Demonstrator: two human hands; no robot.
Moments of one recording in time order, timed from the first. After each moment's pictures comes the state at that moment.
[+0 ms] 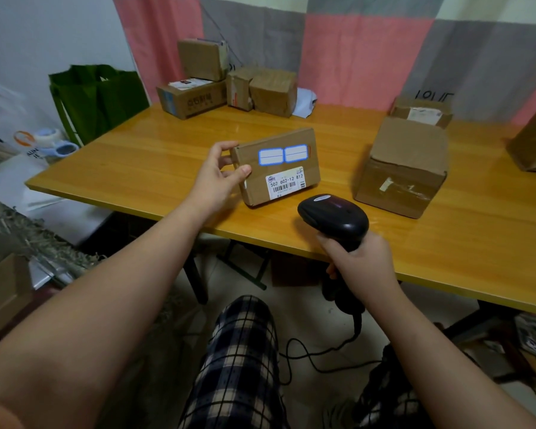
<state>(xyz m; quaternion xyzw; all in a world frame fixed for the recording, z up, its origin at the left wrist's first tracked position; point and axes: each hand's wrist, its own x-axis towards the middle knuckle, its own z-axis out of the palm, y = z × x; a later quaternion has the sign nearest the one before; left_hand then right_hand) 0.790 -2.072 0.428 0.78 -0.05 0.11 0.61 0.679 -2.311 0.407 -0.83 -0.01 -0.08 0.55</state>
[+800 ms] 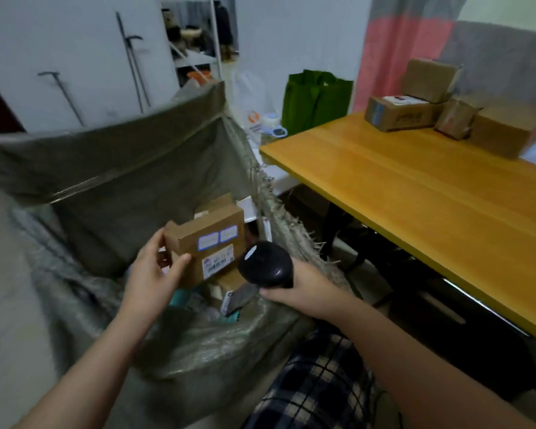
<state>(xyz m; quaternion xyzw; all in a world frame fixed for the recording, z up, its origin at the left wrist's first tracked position) 0.455 -1.854 0.373 0.81 0.35 0.32 0.35 0.624 -2.046 0.376 -0.75 -0.42 0.31 0.41</state>
